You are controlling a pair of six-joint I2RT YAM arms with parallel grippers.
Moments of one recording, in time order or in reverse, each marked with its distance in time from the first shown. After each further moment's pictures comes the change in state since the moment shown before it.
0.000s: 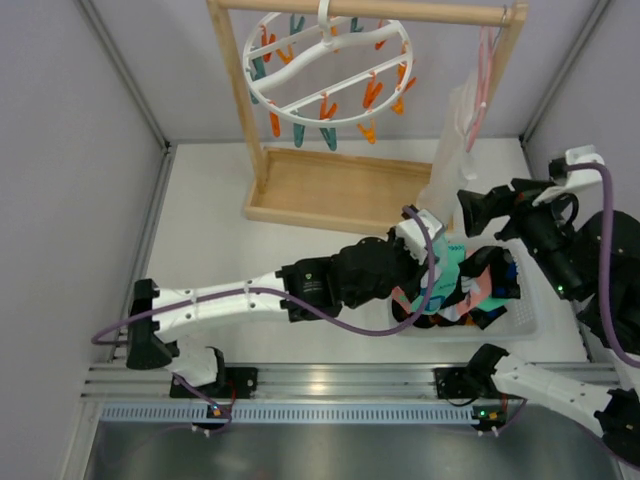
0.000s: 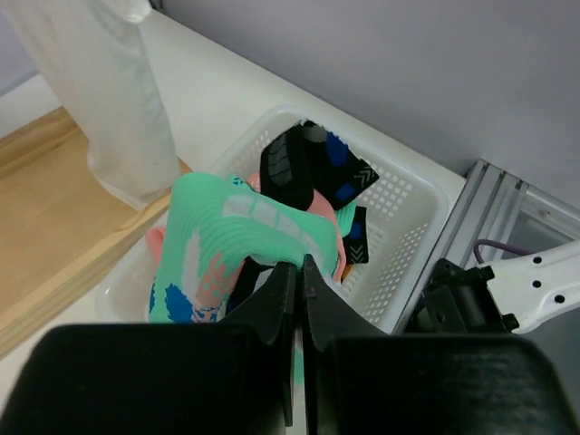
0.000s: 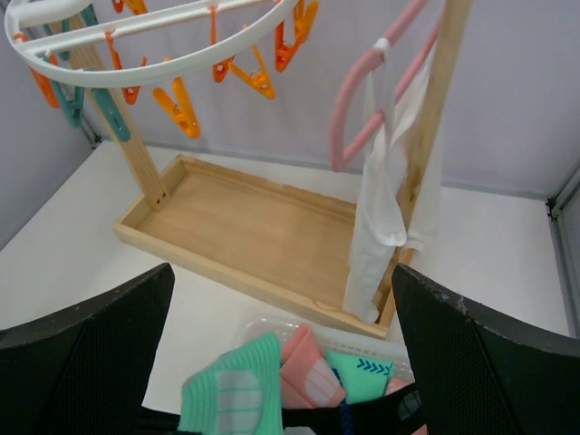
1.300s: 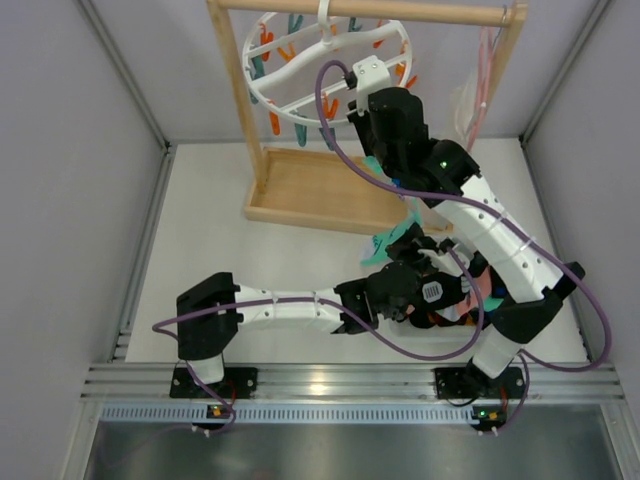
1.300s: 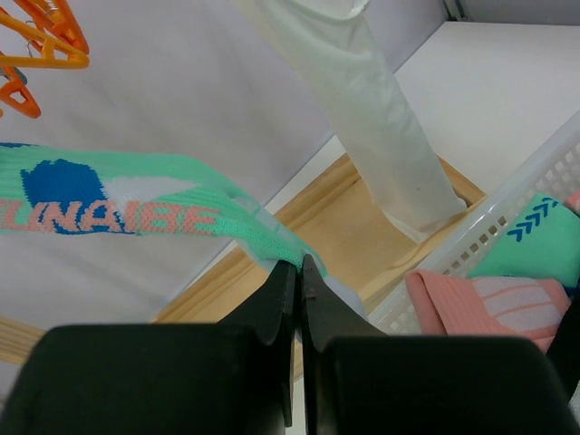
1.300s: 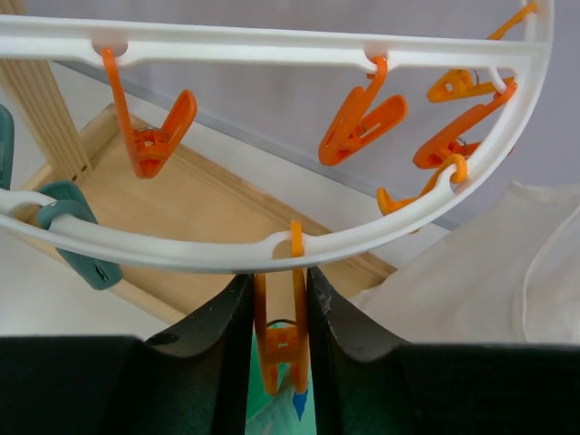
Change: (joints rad) left arm 0.006 0.299 -0.149 0.699 -0.504 0.877; right arm -0.001 0.893 0.592 0.029 0.065 -0.210
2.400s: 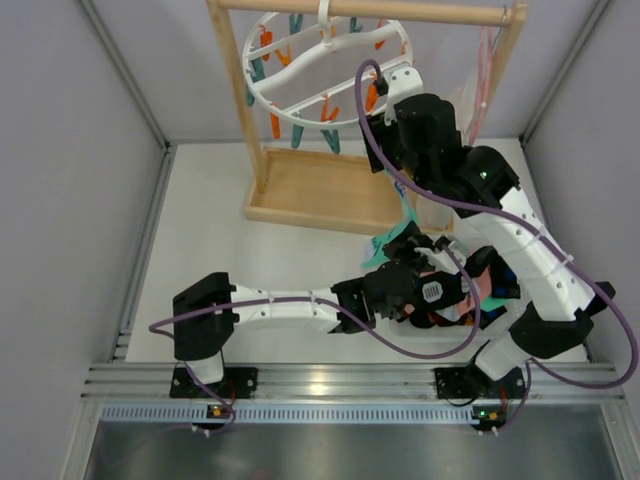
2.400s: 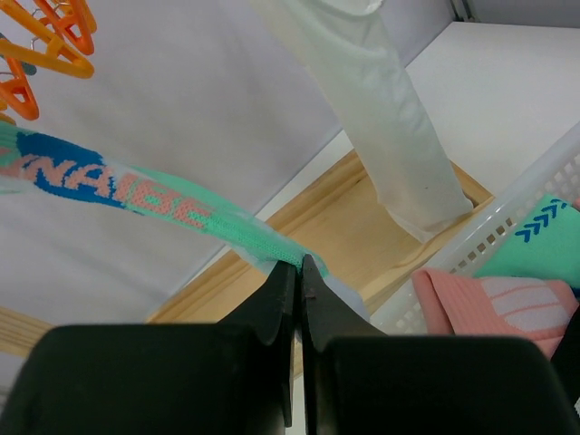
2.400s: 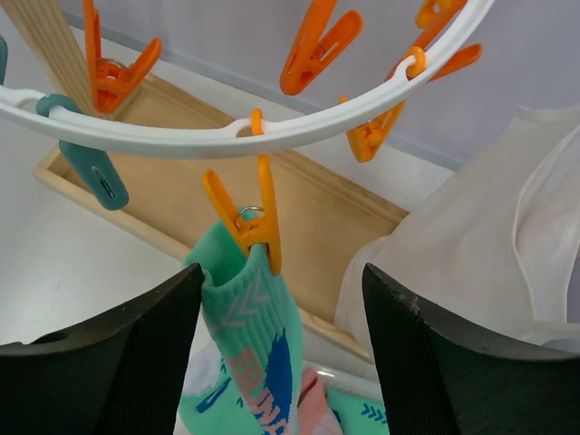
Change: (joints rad) left arm 0.004 -0.023 -0.020 0.000 -0.006 -0.028; right arm -0.002 -0.134 -0.019 -0.196 -0.048 0.154
